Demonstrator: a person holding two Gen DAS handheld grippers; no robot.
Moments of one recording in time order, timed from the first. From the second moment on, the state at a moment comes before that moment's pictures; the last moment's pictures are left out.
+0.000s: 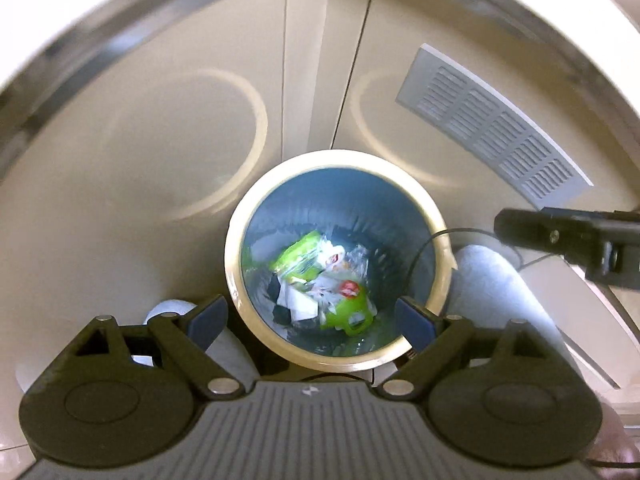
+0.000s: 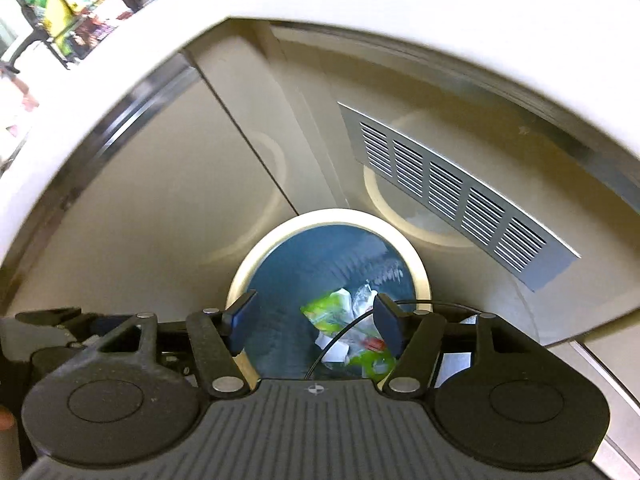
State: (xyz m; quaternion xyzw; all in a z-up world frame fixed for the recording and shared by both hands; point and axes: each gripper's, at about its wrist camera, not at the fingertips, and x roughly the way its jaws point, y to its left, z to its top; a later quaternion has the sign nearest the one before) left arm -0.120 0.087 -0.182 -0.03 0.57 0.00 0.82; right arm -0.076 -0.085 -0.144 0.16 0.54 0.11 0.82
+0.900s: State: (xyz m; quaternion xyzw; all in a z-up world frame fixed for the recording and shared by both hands) left arm -0.188 0.052 -0.111 0.06 0.46 0.00 0.89; right arm -0.162 -0.073 -0.083 0.04 0.43 0.15 0.89
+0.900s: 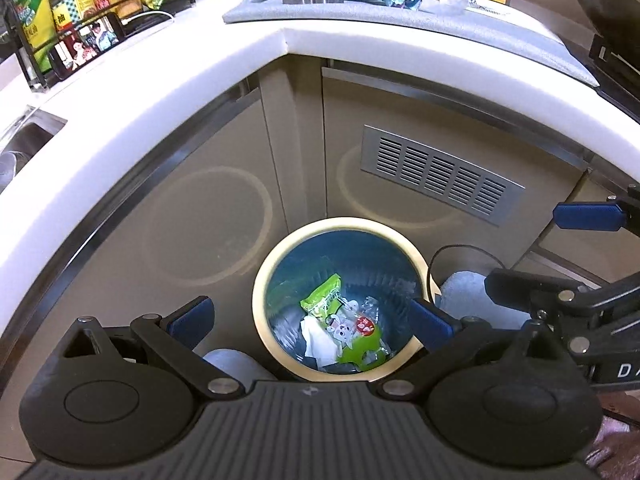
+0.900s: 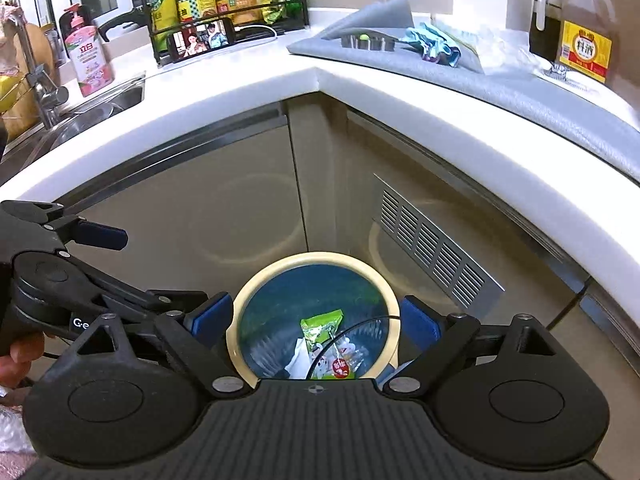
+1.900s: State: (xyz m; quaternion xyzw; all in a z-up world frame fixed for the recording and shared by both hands) left arm -0.186 0.057 -0.116 0.05 0.47 0.00 0.88; right arm -0.157 -0.069 -0.089 0.04 0.44 0.15 0.88
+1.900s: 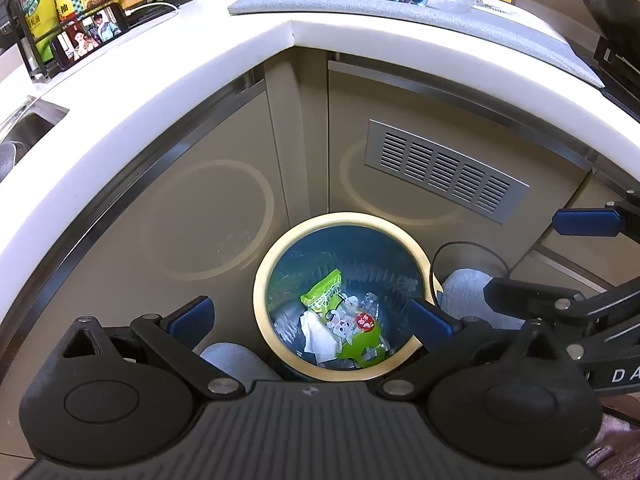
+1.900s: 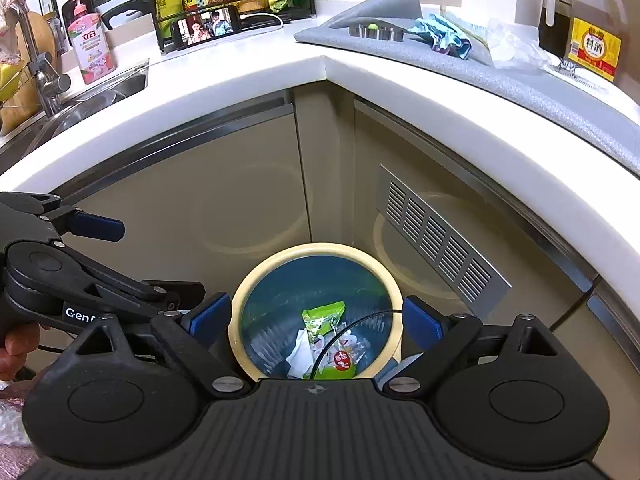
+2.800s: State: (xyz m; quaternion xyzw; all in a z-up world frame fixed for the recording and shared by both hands) left arm -0.174 0.061 -0.127 0.05 0.49 0.00 0.87; right arm -0.147 -0.075 -0.100 0.05 0.45 0.16 0.88
